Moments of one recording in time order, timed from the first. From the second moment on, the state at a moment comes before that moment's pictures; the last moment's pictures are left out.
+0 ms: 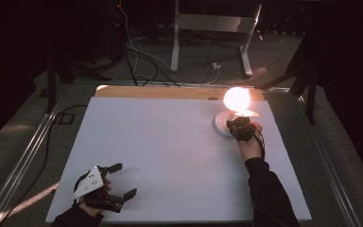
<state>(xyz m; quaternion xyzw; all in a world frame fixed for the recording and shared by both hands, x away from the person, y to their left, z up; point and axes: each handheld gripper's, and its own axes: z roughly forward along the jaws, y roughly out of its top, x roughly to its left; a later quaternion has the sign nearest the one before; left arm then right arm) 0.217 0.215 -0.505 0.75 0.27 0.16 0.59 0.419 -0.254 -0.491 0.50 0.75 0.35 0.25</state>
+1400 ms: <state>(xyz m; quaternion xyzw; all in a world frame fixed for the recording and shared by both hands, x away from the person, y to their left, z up) 0.218 0.215 -0.505 0.75 0.27 0.16 0.59 0.417 -0.255 -0.476 0.49 0.75 0.36 0.26</state>
